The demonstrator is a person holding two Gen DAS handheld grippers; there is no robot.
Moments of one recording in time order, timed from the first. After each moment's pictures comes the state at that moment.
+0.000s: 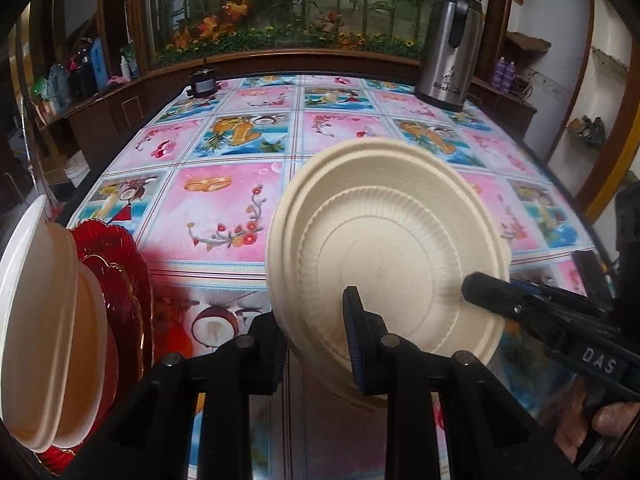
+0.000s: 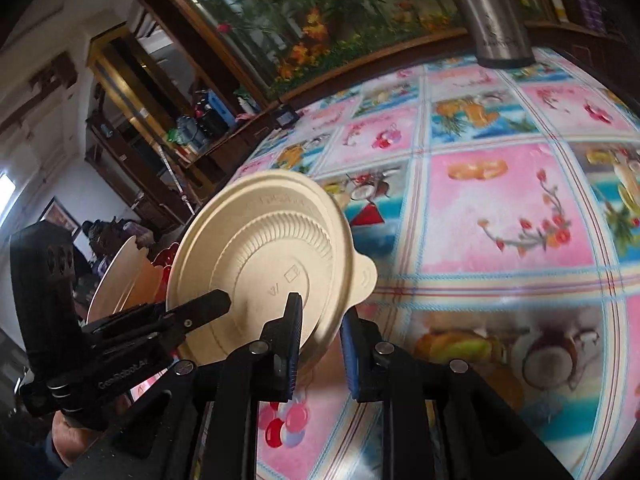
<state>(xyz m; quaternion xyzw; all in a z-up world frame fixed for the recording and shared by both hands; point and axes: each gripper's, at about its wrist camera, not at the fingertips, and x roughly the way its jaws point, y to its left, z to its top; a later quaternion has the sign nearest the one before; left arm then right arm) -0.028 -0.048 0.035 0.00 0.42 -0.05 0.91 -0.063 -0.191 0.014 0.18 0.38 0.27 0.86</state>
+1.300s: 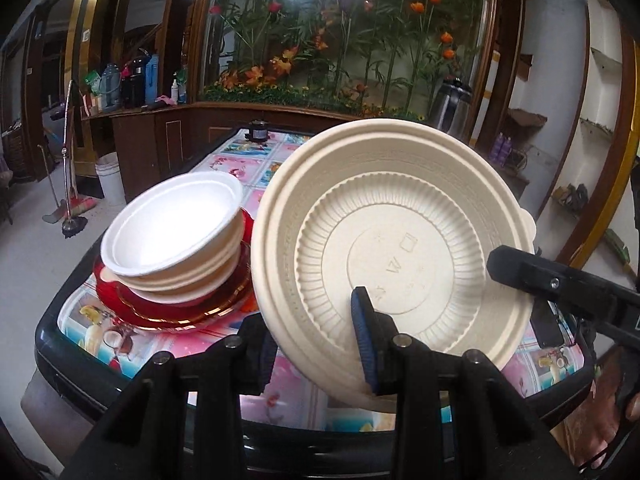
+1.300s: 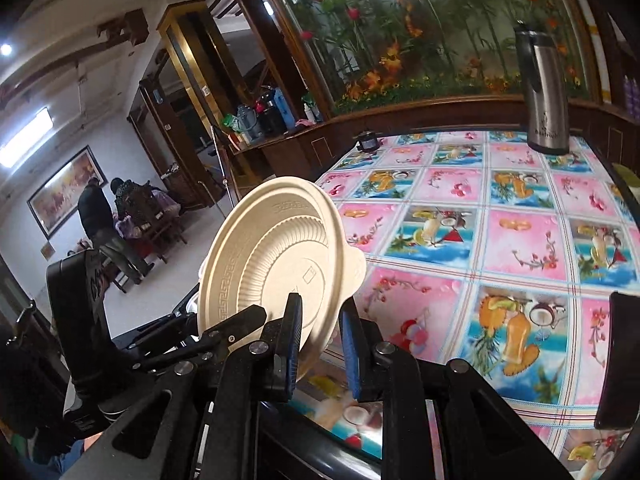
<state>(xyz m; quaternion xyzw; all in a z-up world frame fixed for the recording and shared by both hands) -0.198 0.010 0.099 -0.08 0.31 -0.03 0.95 -0.202 -0.144 0.130 0.09 0.32 0.32 0.89</state>
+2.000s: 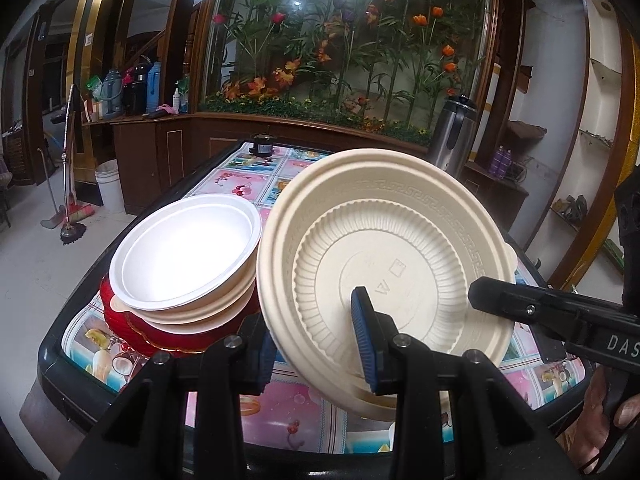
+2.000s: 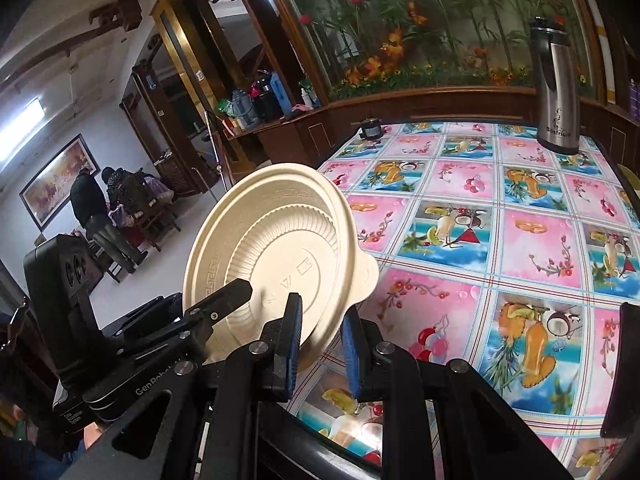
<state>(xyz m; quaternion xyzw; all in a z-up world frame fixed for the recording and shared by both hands) -0.186 0.021 0.108 -0.08 0.29 -0.03 0.95 -0.182 -0.119 0.127 0.08 0.35 0.32 0.88</state>
